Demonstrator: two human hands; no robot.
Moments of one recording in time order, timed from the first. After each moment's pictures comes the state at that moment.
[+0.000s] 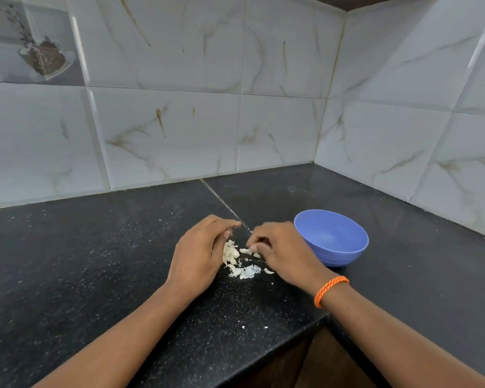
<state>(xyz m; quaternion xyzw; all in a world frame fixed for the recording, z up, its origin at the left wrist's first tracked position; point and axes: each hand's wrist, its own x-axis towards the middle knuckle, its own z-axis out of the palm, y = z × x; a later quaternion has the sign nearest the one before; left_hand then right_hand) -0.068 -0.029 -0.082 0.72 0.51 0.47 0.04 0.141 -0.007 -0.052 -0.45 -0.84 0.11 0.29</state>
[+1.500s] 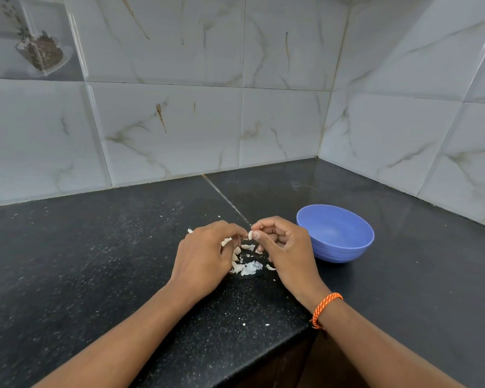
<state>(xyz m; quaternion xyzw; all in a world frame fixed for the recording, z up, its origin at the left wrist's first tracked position) -0.057 -0.036 -0.081 0.72 0.56 0.40 0.02 0.135 -0.021 -0.077 -0.39 -0.66 0.33 0.55</state>
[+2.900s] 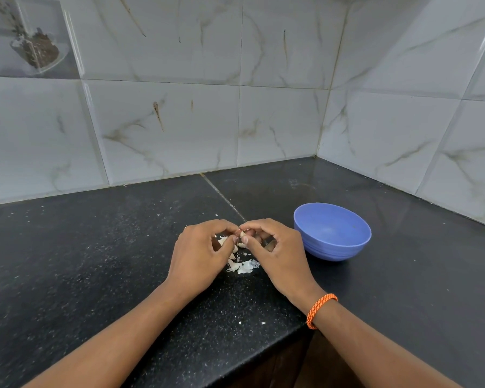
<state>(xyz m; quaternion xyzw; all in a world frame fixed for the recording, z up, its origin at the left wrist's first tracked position) -0.057 -0.036 -0.081 0.71 0.51 0.48 0.09 0.132 -0.021 -0.082 -0.40 -0.73 0.22 0.51</state>
